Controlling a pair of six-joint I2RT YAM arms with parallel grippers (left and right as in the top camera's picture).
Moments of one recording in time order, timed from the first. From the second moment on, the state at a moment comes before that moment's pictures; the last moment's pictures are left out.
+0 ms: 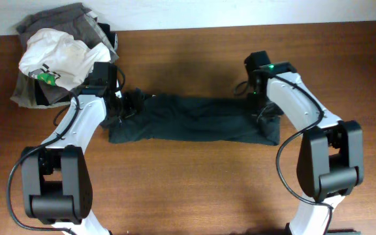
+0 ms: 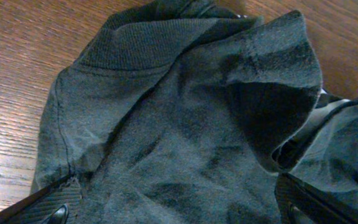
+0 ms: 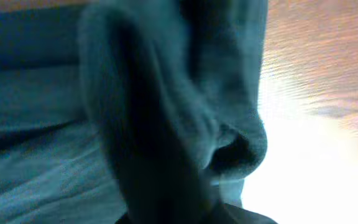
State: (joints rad) left arm -0.07 1.88 1.30 -0.69 0.12 -0.43; right arm 0.19 1.98 1.51 -1.07 0.22 0.36
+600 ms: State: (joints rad) left arm -0.07 1.88 1.30 -0.70 0.12 -0.43; right arm -0.03 1.99 1.70 -1.20 0.13 0.29
